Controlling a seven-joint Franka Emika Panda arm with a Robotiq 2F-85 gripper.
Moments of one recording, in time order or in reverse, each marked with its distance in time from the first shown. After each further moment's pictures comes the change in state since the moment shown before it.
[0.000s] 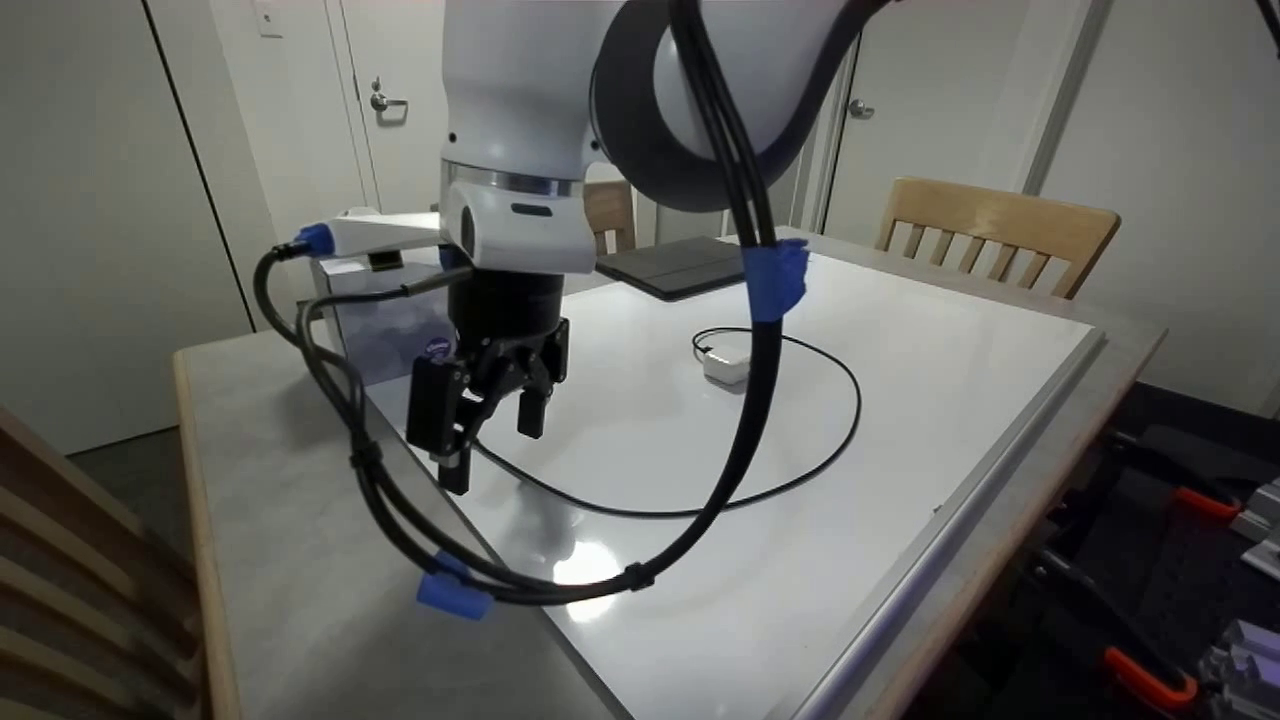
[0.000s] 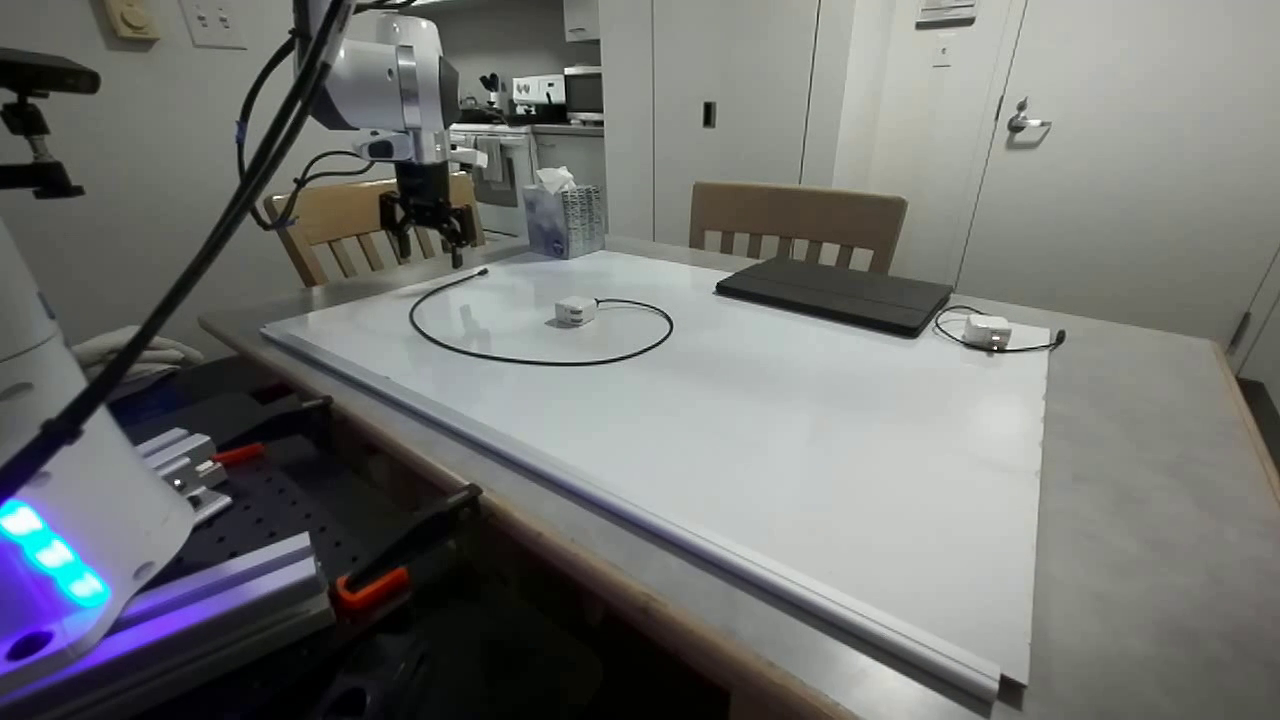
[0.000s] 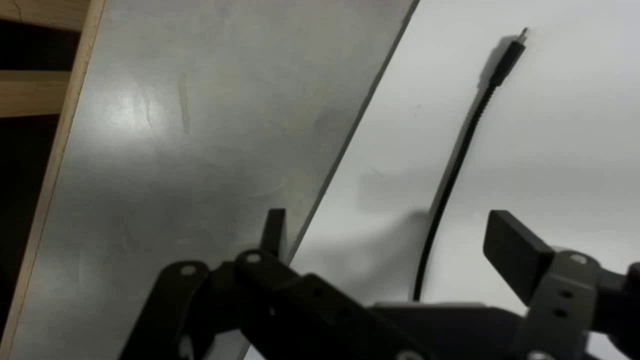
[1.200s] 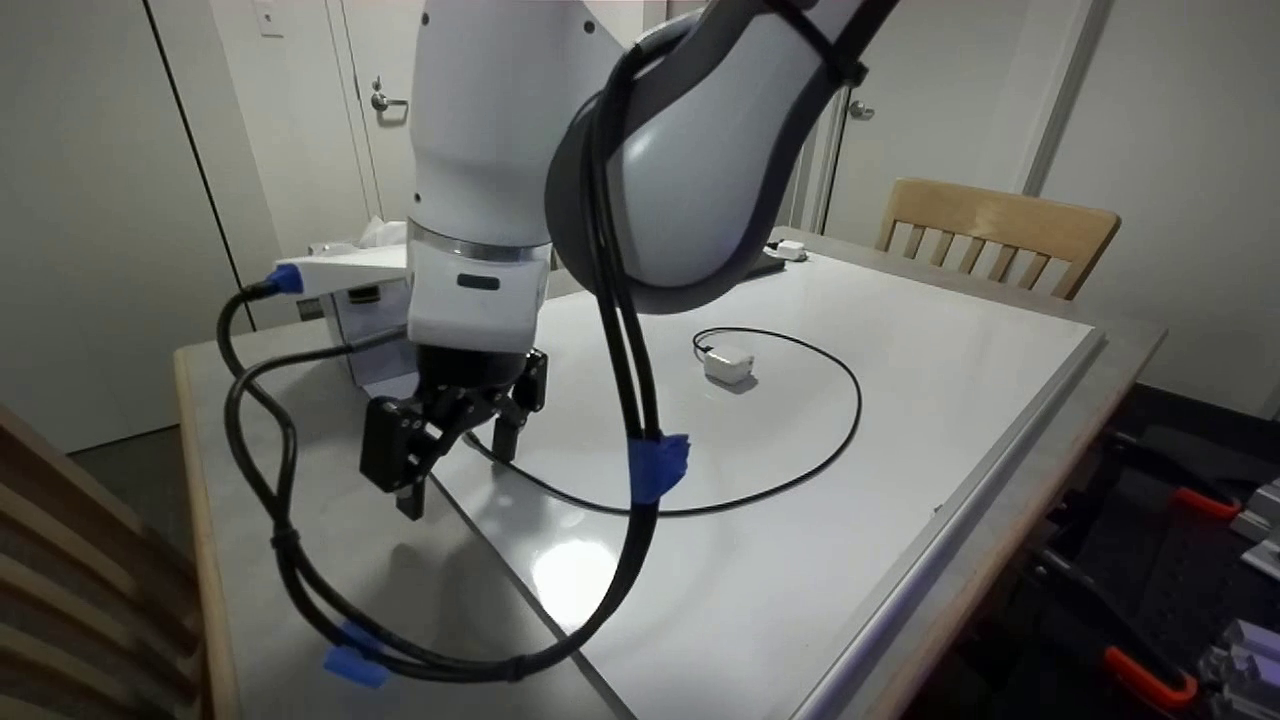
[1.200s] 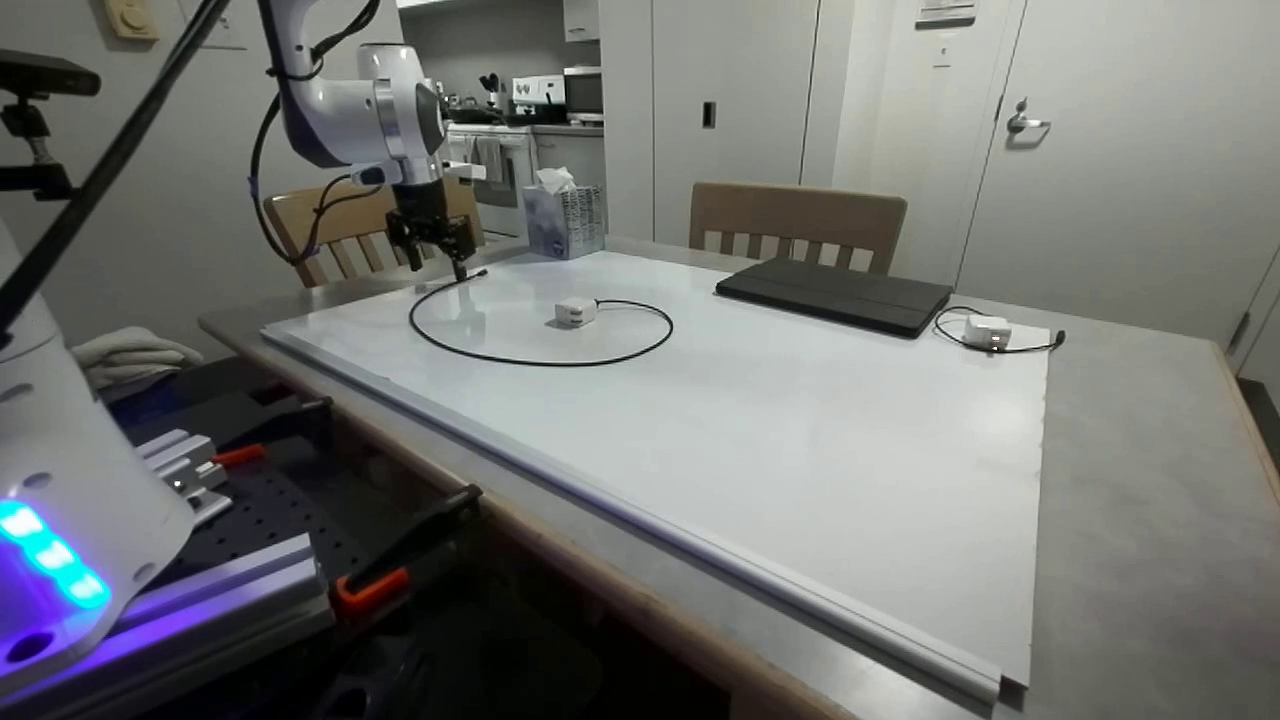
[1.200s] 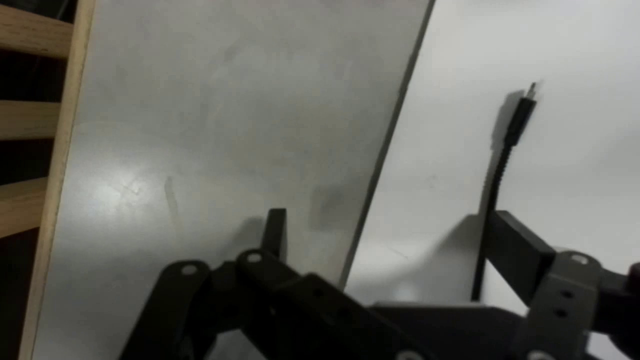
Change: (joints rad) arm 0.400 -0.051 -0.398 0.044 0.186 0.209 0.108
